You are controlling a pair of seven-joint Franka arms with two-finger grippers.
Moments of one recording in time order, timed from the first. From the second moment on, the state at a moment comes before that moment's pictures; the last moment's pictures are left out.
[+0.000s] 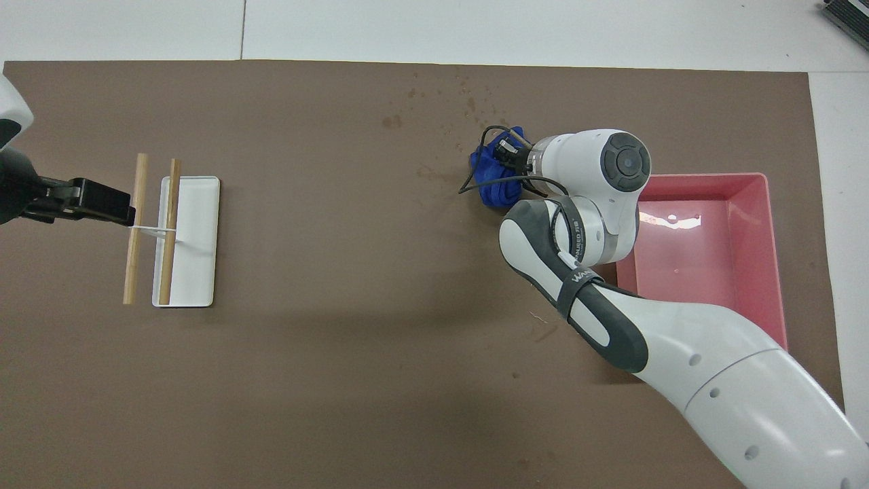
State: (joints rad) left arm -0.05 0.00 -0.05 -1.55 -0.04 1.54 0.01; right arm 0.27 0.59 0.05 -1.68 0.23 2.60 0.82
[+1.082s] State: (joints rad) left arm 0.00 -0.02 -0.05 -1.55 -0.03 1.44 0.03; right arm 0.25 0.26 0.05 -2.07 0.23 2.12 0.81
